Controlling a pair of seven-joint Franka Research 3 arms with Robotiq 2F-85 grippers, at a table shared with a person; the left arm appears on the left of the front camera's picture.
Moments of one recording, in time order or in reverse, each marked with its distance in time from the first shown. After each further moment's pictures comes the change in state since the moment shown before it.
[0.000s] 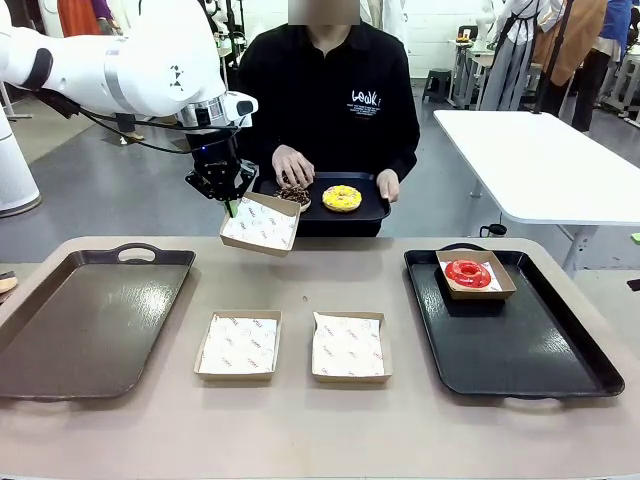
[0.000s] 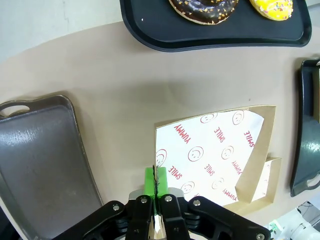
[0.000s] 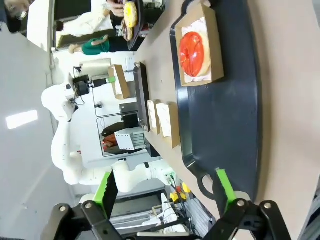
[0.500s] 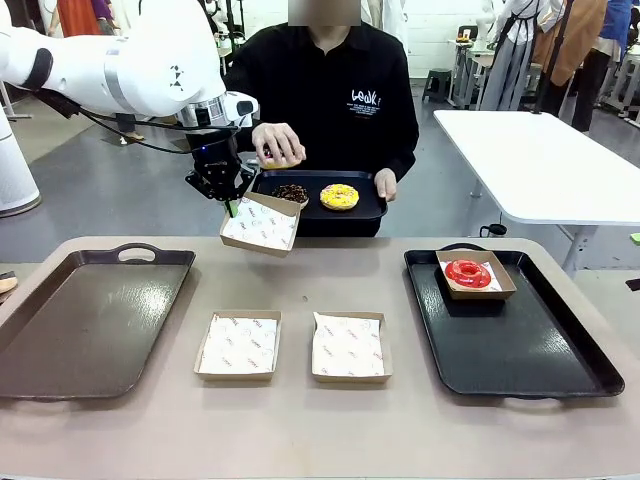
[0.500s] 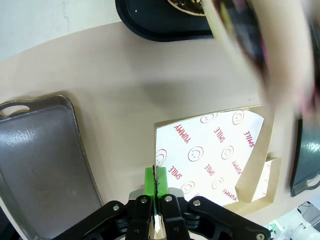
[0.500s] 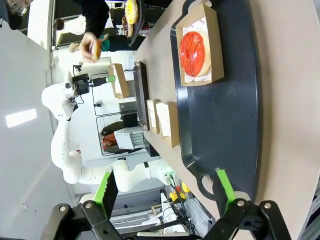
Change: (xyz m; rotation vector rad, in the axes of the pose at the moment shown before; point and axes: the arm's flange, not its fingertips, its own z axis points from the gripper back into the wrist) left arm 0.000 0.000 0.000 0.000 0.000 0.000; right arm 0.000 -0.003 -0.001 -0.001 0.004 -0.009
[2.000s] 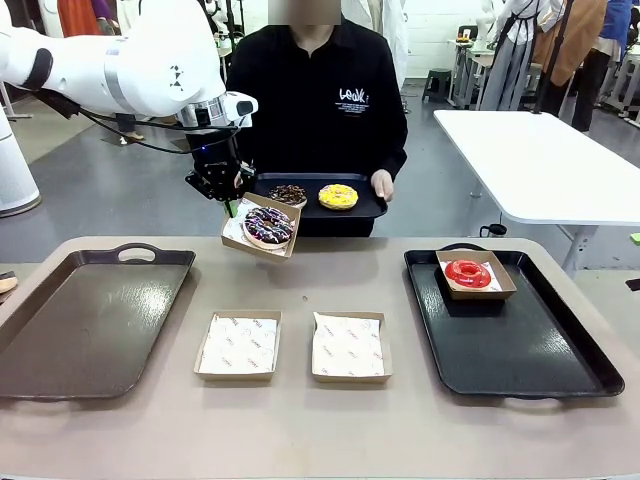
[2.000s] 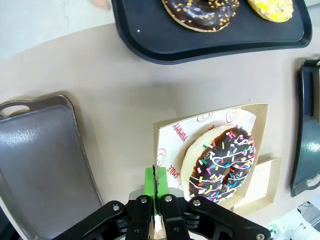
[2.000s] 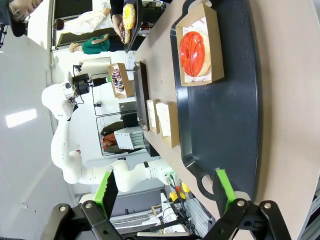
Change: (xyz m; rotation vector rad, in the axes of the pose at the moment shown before) left arm 0.000 0.000 0.000 0.000 0.000 0.000; right arm 0.000 0.000 0.000 0.000 0.000 0.000
